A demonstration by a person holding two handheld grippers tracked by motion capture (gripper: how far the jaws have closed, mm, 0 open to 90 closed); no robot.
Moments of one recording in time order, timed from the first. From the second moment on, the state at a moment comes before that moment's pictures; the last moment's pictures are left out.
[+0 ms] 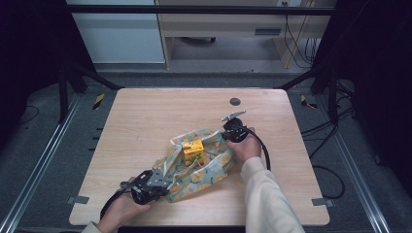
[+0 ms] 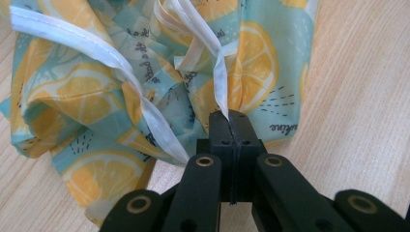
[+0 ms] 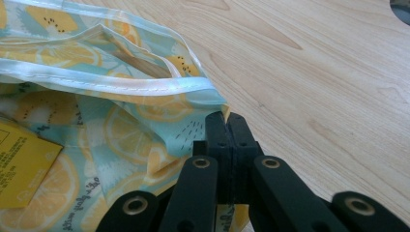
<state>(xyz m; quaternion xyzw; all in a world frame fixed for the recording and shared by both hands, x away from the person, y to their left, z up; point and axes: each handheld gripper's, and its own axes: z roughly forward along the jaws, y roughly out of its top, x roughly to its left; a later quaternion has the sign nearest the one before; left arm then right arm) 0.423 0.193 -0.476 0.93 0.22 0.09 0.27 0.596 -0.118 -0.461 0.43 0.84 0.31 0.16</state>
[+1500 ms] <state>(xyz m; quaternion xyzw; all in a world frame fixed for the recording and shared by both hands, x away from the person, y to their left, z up) 0.407 0.212 -0.409 0.88 0.25 0.18 0.36 0.473 -0.147 -0.390 0.39 0.80 0.40 0.24</state>
